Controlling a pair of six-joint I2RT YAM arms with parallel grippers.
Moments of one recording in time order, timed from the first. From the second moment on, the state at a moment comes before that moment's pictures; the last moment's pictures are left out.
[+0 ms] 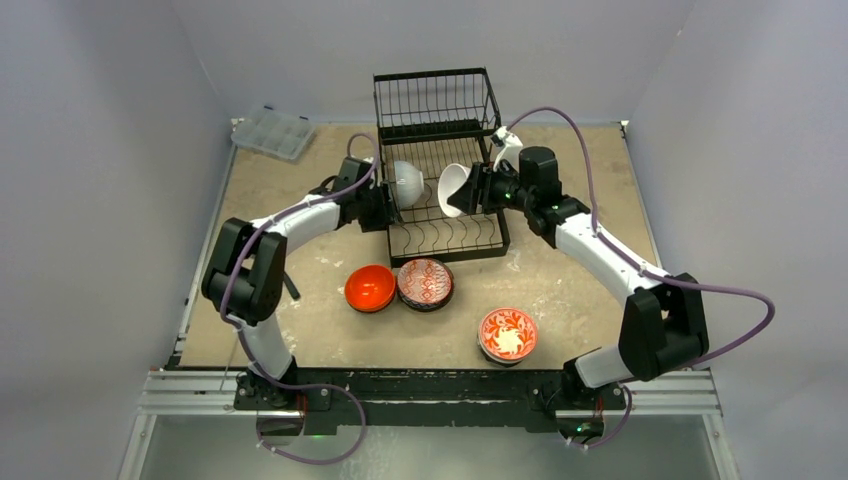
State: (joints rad) left arm -0.38 1.79 1.18 -0.25 0.19 -0.60; right arm 0.38 1.45 1.06 -0.06 -0.46 0.40
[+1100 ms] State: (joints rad) left arm -0.49 1.82 1.16 -0.21 0.13 -0.67; right arm 0.38 1.45 1.11 -0.19 -0.22 0.27
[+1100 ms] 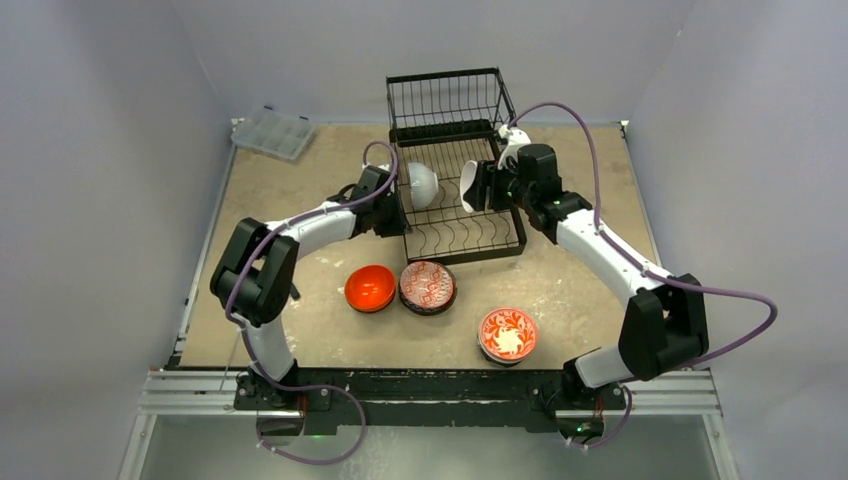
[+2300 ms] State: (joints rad) left arm -0.58 1.73 1.06 -0.19 0.11 -0.72; right arm 0.38 1.48 1.11 -0.21 -0.15 0.22
